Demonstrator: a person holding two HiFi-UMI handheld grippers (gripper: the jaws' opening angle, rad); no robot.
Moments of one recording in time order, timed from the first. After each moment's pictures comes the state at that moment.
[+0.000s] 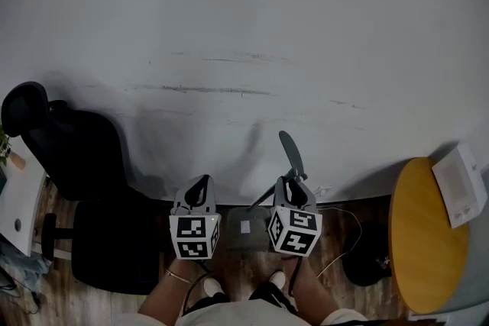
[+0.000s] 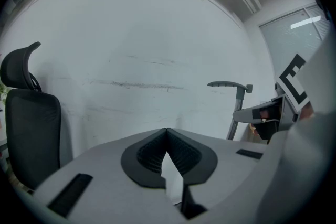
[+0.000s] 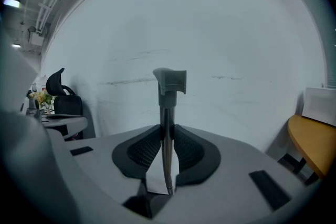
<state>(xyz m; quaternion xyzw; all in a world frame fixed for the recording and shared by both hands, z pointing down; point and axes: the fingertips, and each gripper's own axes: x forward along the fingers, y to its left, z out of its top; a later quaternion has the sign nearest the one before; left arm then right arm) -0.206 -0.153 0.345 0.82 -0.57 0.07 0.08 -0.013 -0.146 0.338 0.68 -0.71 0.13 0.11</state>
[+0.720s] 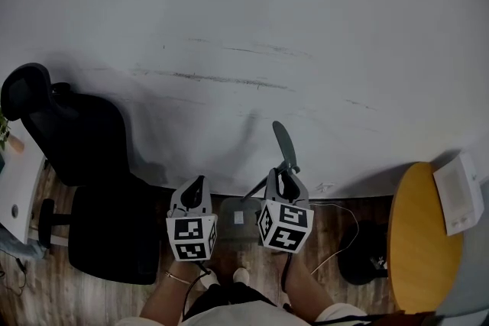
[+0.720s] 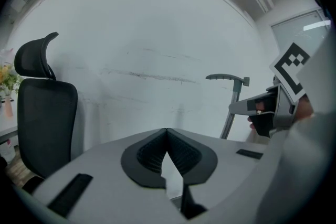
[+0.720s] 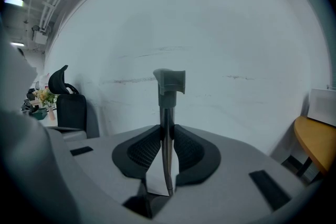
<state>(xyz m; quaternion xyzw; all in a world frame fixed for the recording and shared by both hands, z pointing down) -0.243 -0.141 0.371 0.79 -0.60 0.07 0.11 -0.061 -0.159 0.339 0.67 -0.72 0.12 0.11</state>
